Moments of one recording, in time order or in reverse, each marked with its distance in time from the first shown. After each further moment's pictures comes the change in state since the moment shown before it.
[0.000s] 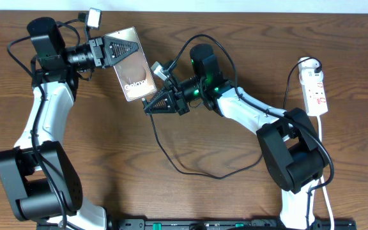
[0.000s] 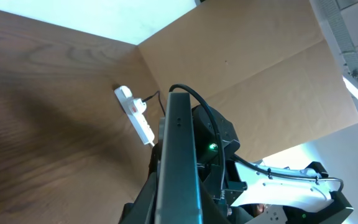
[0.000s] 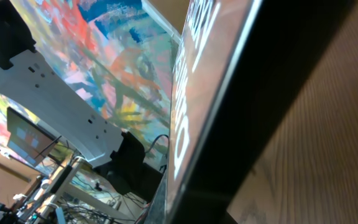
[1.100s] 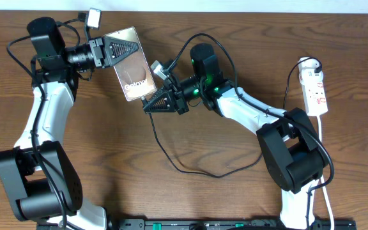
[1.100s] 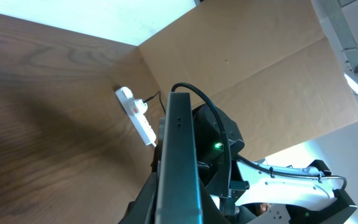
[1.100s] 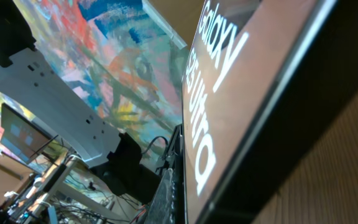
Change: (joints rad) left arm 0.000 0.000 0.000 0.000 0.000 0.017; right arm -0.001 0.000 0.000 0.043 0.004 0.006
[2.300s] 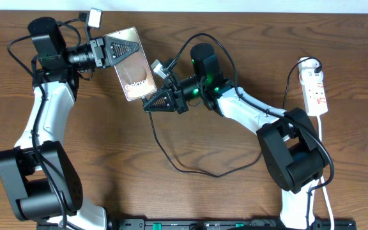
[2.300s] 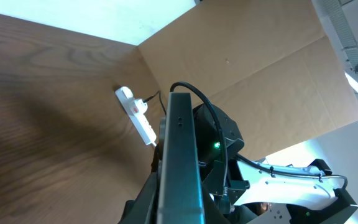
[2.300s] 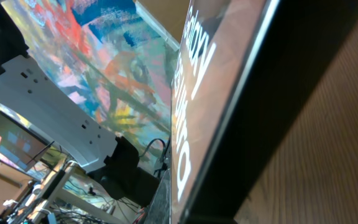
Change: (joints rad) left arm -0.007 0.000 0.000 0.001 -0.002 0.003; right arm 0.000 0.000 0.000 -0.005 0.025 0.023
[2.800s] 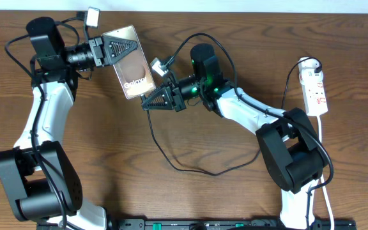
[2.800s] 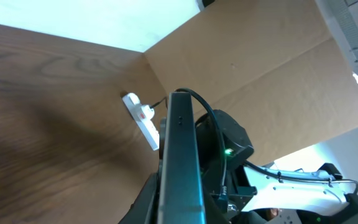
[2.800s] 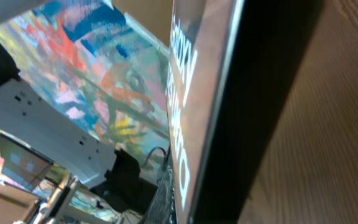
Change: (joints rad) left arm 0.006 0.000 0.000 0.007 -0.027 0.020; right arm 0.003 0.000 -0.005 0.073 0.053 0.153
